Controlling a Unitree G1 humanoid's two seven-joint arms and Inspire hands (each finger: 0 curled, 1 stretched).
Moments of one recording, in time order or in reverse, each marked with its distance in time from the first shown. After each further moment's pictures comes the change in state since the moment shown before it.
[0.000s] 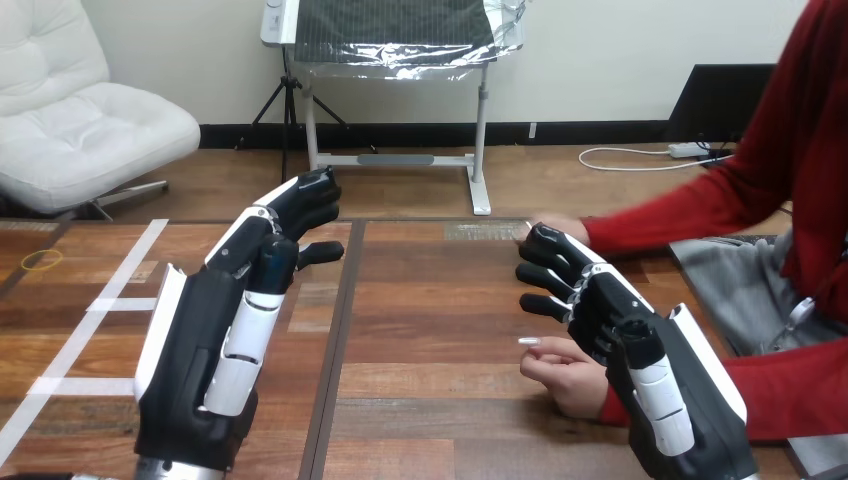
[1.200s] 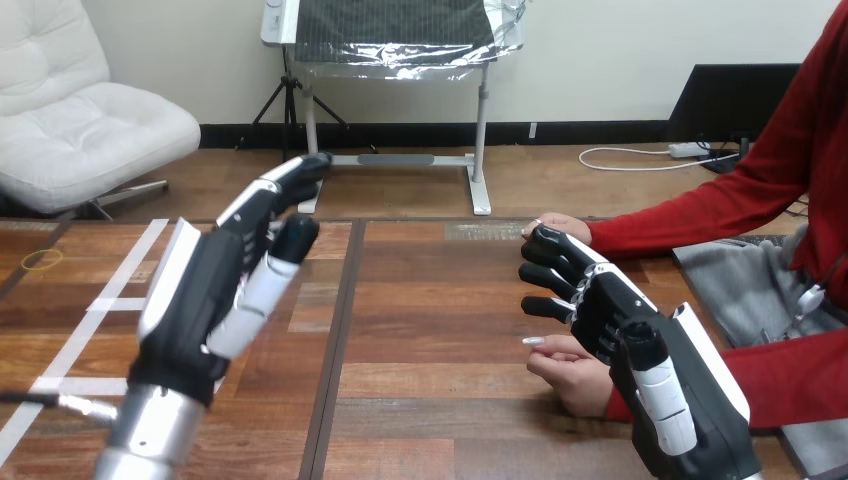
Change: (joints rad) left arm -0.231 0.115 0.083 0.242 0.152 -0.014 -0.002; right arm -0.001 -0.002 -0.007 0.000 -0.004 0.000 0.001
